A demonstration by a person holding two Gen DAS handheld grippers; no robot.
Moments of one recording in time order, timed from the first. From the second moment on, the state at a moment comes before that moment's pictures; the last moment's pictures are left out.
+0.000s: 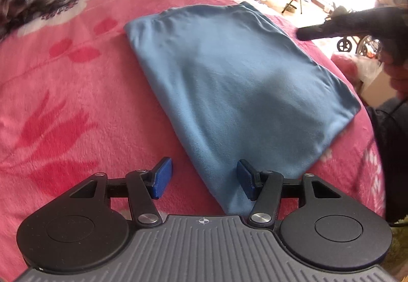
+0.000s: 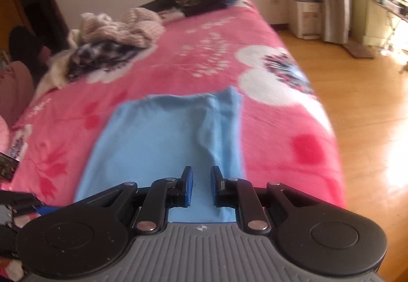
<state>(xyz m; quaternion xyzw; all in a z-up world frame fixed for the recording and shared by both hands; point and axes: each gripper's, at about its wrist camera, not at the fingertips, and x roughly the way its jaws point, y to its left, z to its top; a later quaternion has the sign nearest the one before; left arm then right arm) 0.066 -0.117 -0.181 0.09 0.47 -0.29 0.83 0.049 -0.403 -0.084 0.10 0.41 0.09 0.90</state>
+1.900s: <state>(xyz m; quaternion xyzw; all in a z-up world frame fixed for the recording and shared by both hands) 0.109 -0.118 -0.148 0.01 0.47 -0.13 0.87 0.000 -0.361 -0.086 0.05 0.42 0.07 0.90</state>
